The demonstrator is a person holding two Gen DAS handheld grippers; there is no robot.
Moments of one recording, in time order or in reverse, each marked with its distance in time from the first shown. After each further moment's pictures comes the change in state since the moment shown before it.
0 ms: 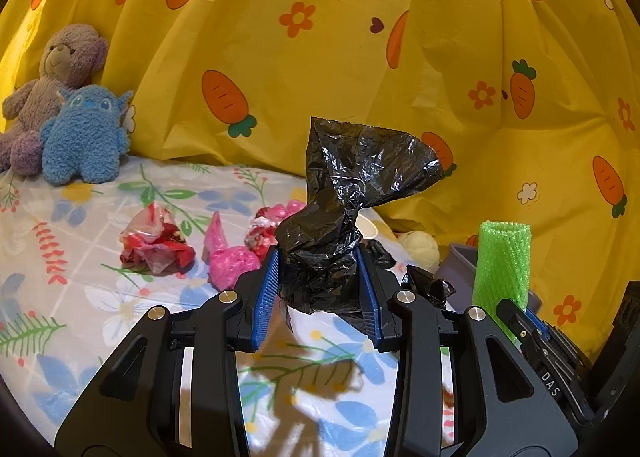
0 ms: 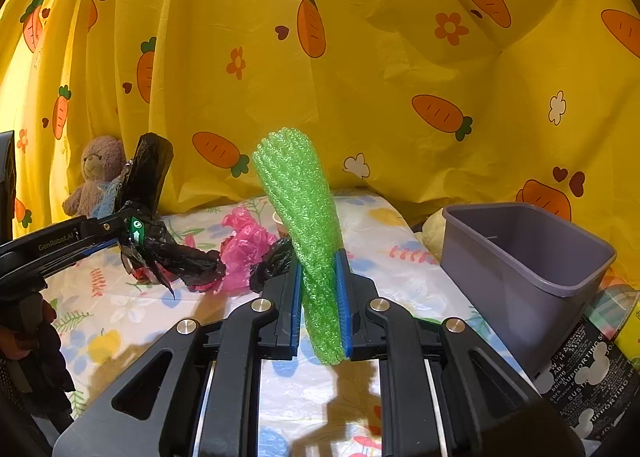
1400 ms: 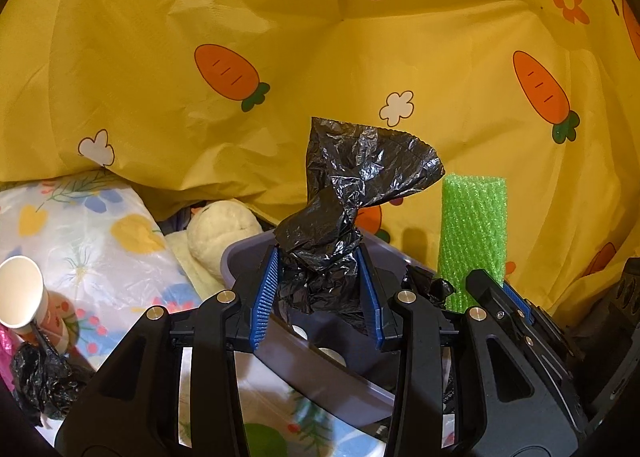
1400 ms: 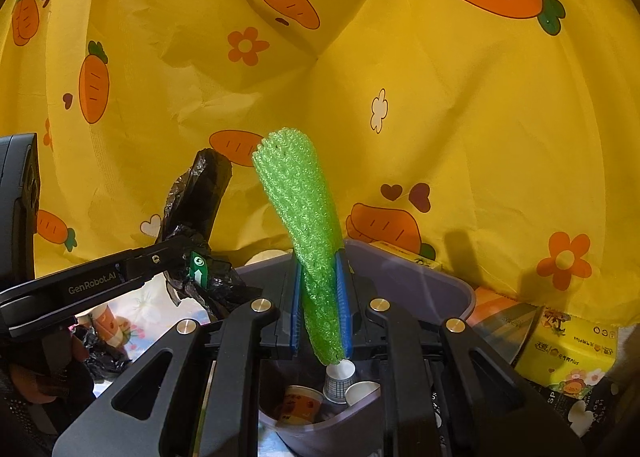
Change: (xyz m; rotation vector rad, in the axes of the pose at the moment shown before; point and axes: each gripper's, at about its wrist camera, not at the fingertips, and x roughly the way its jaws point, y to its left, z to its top) left arm 0.206 -0.247 -0.002 0.236 0.261 -0.488; right arm 0.015 -0.190 0.037 0.190 -0.071 -0.444
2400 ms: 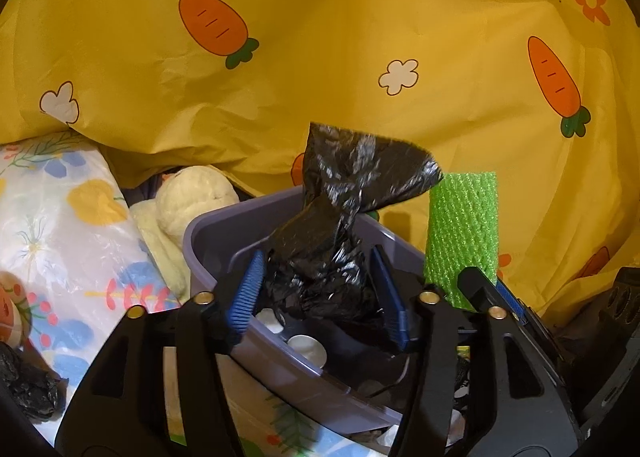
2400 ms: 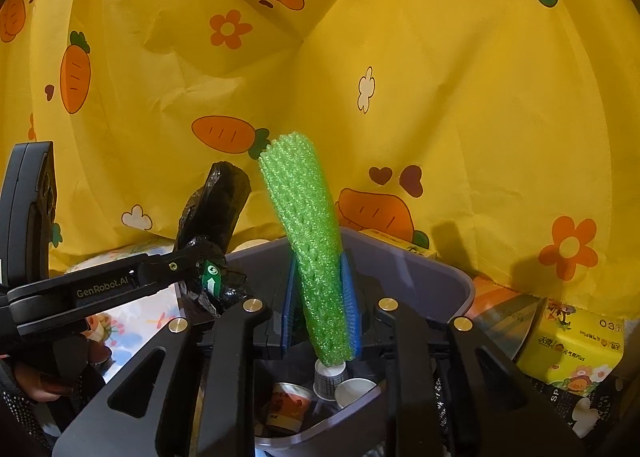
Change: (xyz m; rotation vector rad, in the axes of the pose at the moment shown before) left arm 0.043 0.014 -0.008 -0.071 0.088 -0.073; right arm 0.019 -0.012 -0.009 0.015 0.029 -0.026
